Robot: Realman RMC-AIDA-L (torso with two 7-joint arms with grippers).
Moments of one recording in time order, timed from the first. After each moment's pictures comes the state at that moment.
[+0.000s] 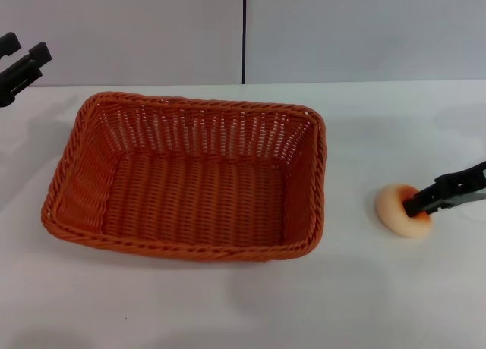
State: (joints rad) left arm -0.20 -2.06 0.81 0.87 1.44 1.26 -1.37; right arm 0.75 1.93 -0.82 -0.61 -2.56 -1.51 2.42
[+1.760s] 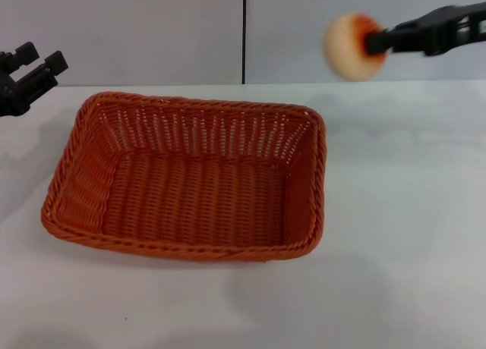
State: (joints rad) left arm -0.21 -2.07 0.81 0.81 1.42 1.31 -1.36; right arm 0.79 1.93 -0.71 -0.87 -2.12 -1.67 2.05
